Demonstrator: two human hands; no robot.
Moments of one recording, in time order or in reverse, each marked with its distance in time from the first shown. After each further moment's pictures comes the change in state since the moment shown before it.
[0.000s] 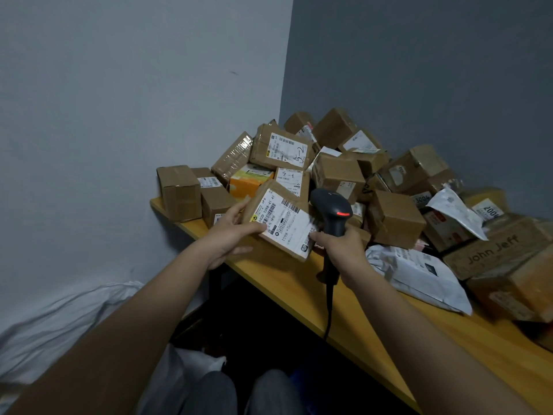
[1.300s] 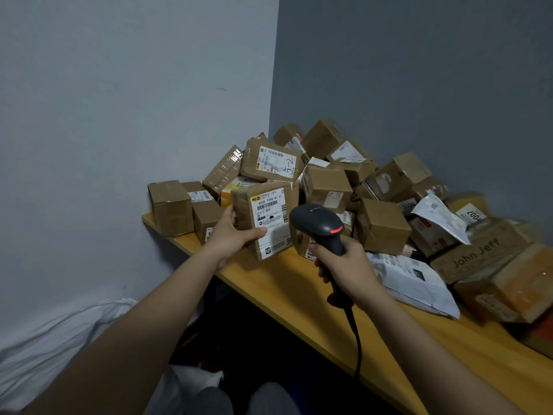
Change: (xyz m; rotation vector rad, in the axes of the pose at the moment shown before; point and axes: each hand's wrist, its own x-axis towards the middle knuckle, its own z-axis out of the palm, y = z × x) left_hand 0.011 0.019 0.022 0.158 0.157 0.145; right_hand -0.040 -0.017 -0.030 -0.102 -0.140 -0.178
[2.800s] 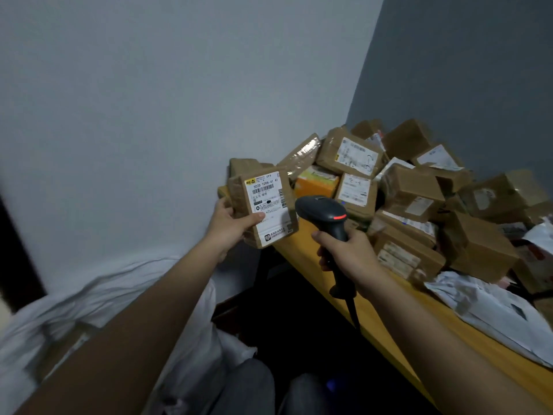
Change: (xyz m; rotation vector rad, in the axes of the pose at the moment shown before) left_hand -0.037 -0.044 -0.120 -0.225 0.350 -0.048; right_hand 0.013 -0.032 0.119 0.043 -0.219 0.145
